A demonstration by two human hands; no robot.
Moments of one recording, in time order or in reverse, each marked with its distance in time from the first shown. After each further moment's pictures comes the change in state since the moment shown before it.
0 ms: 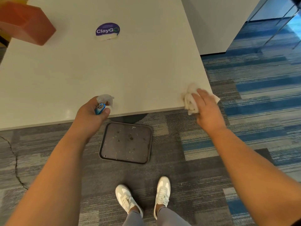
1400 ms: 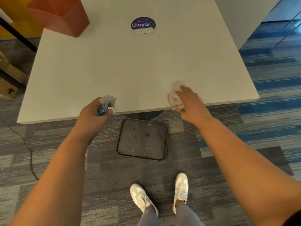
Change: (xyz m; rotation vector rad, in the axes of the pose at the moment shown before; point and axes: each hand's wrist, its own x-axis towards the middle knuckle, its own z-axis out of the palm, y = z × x) left_hand -0.002 -0.082 -0.147 -0.067 -0.023 -0.035; right_hand 0.052 -0.211 0.040 0.166 -0.183 -0.025
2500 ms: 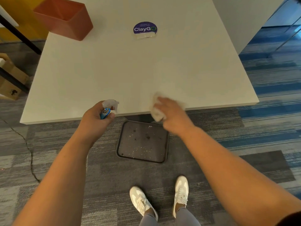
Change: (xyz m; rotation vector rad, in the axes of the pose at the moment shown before) left_hand -0.005 -0.004 0.000 0.024 -0.003 0.016; right_hand -0.001 -0.057 0.020 0.166 -0.147 -0.055
